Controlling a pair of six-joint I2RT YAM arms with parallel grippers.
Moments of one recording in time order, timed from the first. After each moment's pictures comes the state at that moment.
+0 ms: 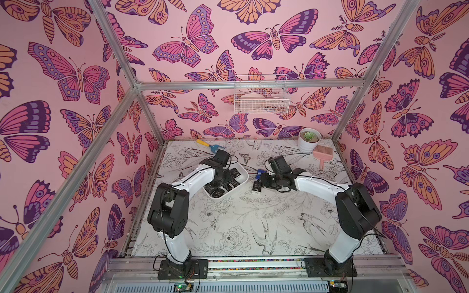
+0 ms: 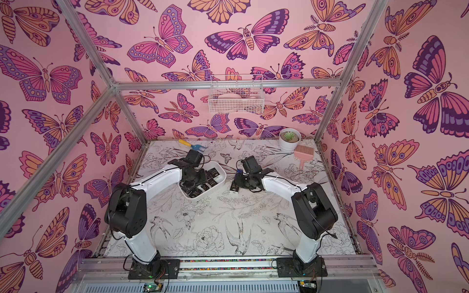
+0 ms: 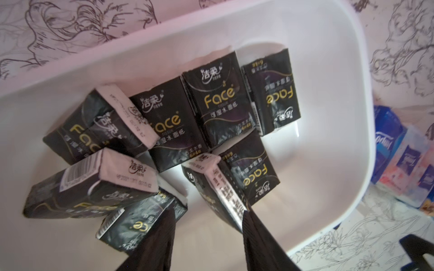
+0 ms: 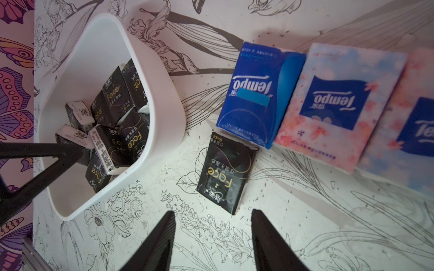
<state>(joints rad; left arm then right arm) -0.40 1.80 1.31 -0.69 0.01 -0.71 0.62 1.75 1.16 -0.34 -0.18 0.60</state>
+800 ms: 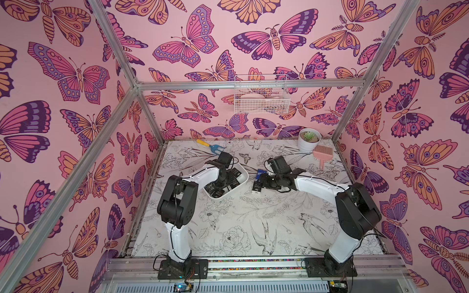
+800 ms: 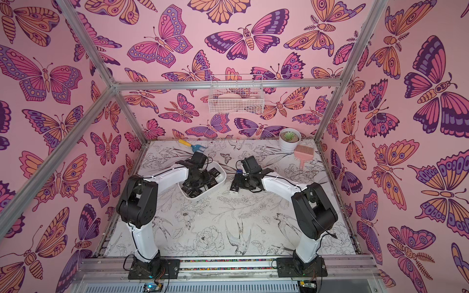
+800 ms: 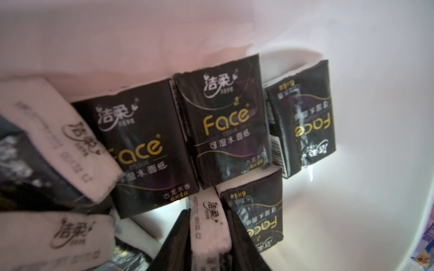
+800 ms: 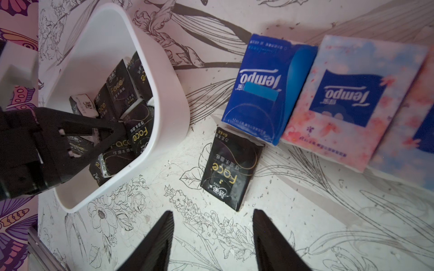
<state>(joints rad) -0.40 1.92 1.33 -0.61 0.05 -0.83 0.62 1.75 1.16 -0.35 -0.20 0.58</state>
